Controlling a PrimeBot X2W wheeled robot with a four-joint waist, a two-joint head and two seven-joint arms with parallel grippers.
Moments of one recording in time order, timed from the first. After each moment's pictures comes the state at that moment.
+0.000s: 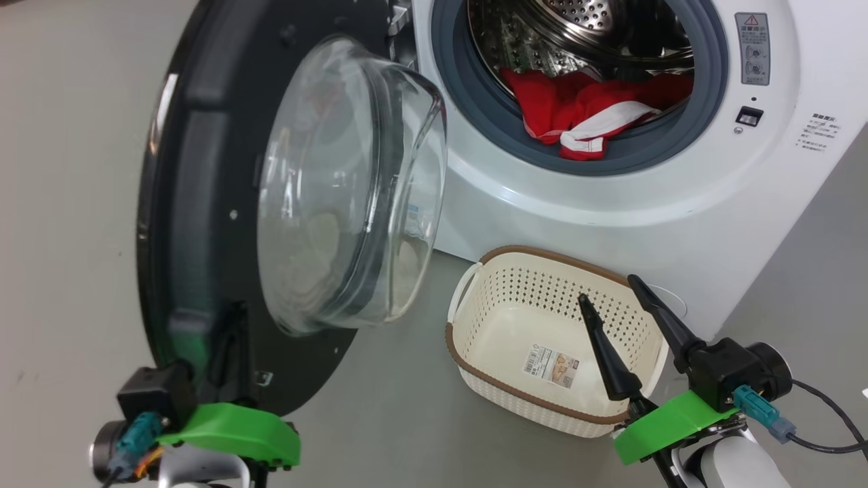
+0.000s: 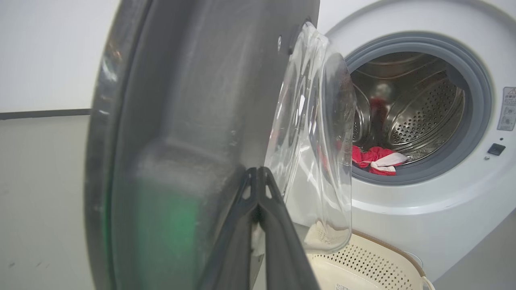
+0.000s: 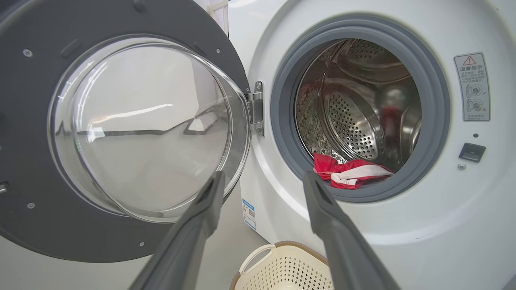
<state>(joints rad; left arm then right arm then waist) -0.18 0.14 -0.21 0.10 -0.40 0.26 -0.10 -0.14 -0.05 0.14 0.23 0.17 0.13 -0.25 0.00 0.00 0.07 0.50</state>
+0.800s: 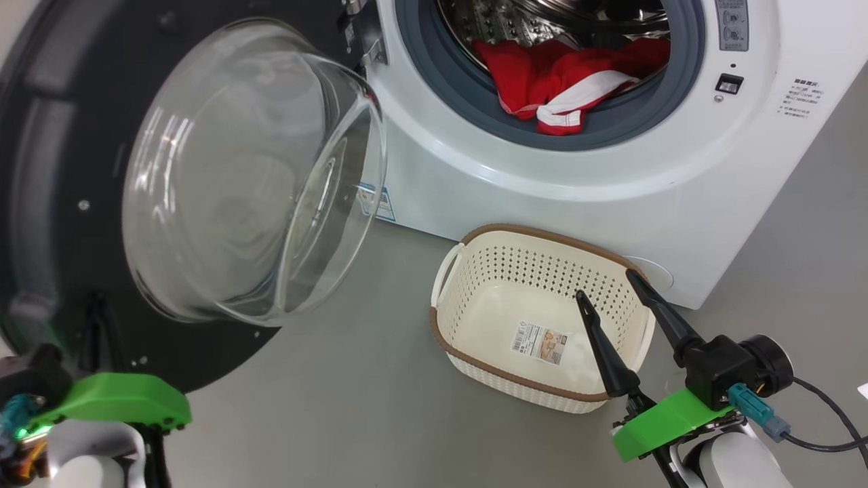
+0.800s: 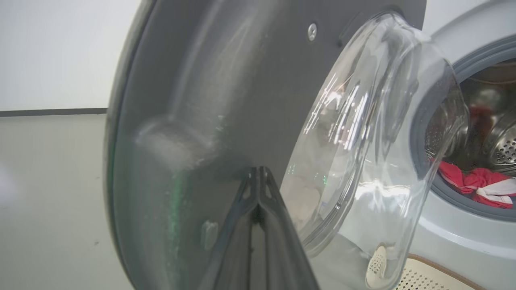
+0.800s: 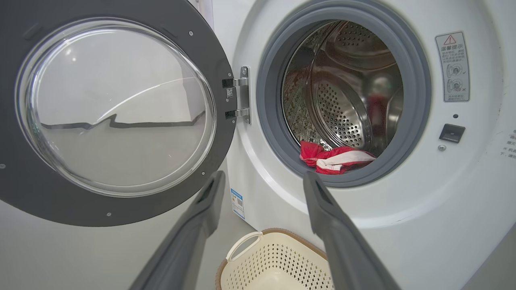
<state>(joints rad) -0.25 0.22 -0.04 0.25 -0.45 0.32 -0.15 -0.15 -0.05 0.14 0.23 0.13 0.13 -0.25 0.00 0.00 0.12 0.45</state>
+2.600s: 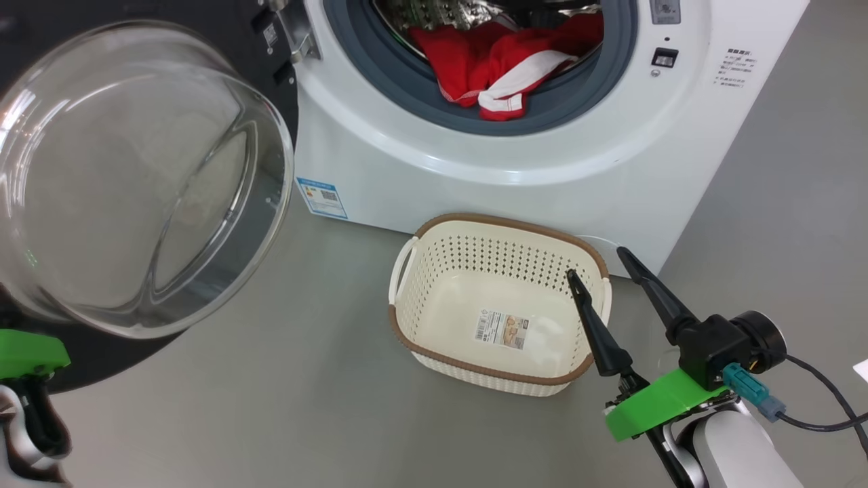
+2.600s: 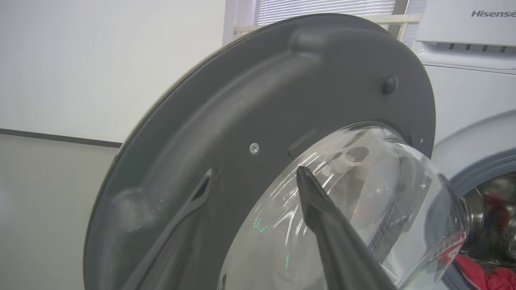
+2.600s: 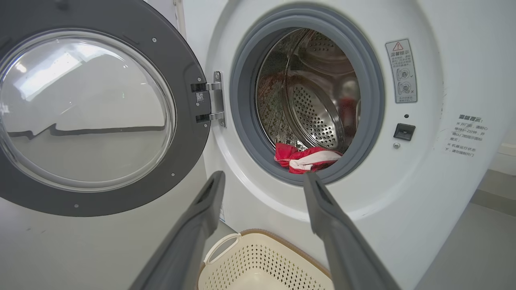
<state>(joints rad) -0.43 0.16 0.35 0.41 -0.38 0.11 -0.26 -0.21 -0.06 0.17 0.24 0.14 0.13 -0.26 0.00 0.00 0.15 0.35</state>
